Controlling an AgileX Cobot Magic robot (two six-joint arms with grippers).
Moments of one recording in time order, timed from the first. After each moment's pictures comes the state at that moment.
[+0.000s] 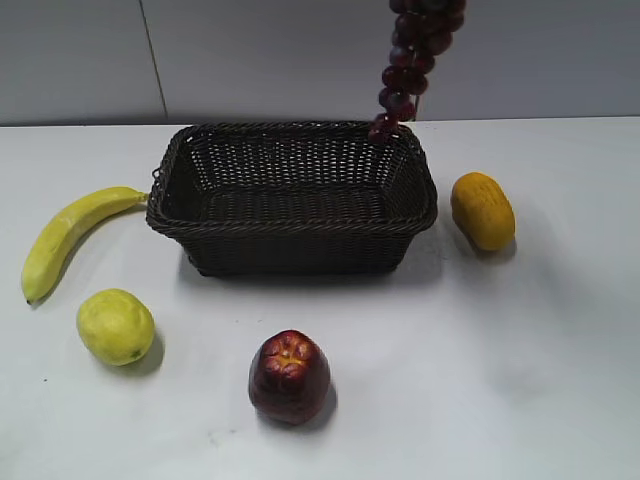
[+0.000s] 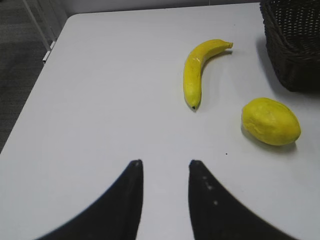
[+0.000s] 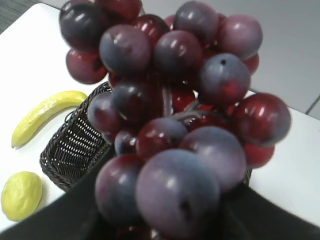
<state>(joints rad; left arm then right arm) 0.01 0.00 -0.48 -0.06 1.08 0.09 0.37 1.75 -1.76 0.50 0.80 -0.38</state>
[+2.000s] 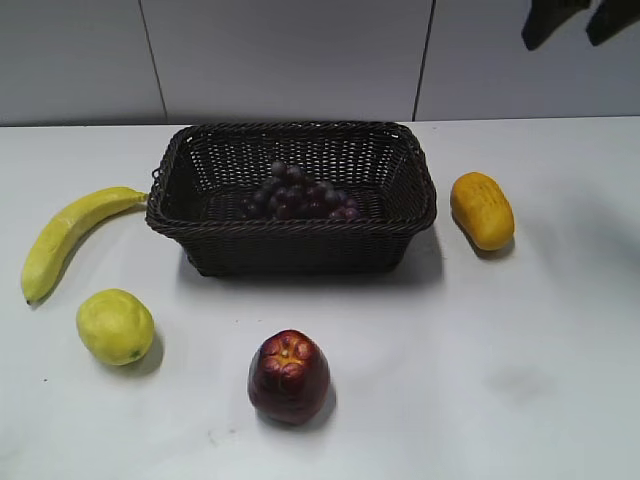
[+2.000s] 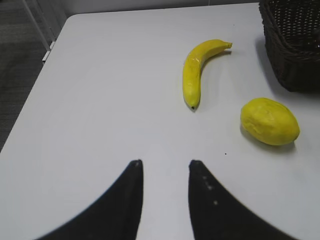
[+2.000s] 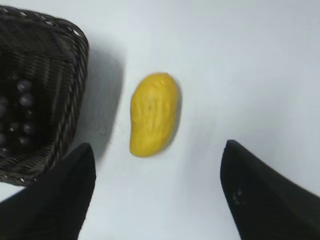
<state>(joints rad) 0.01 0.00 -0.48 -0.06 1.08 0.09 0.15 1.90 -1.90 0.16 1.20 -0.13</state>
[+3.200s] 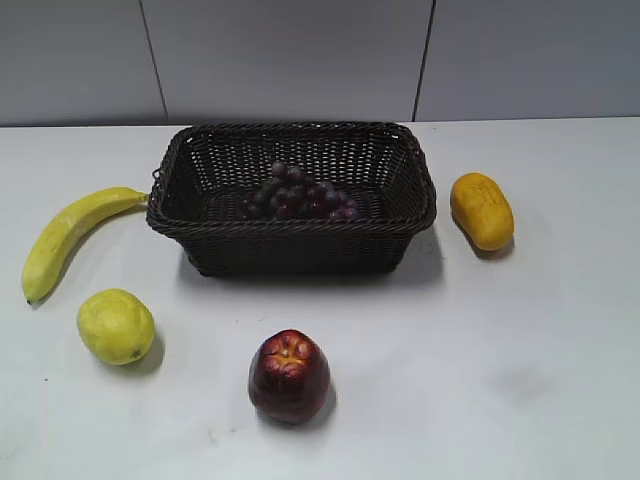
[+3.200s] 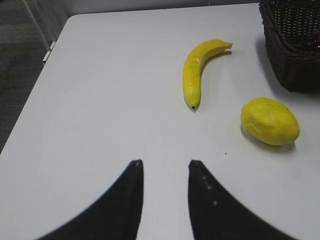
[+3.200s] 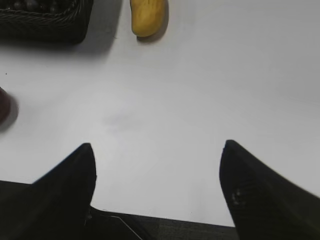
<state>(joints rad) 0.01 0.00 -0.48 -0.06 1.08 0.09 0.15 0.49 -0.74 0.10 1.10 -0.05</state>
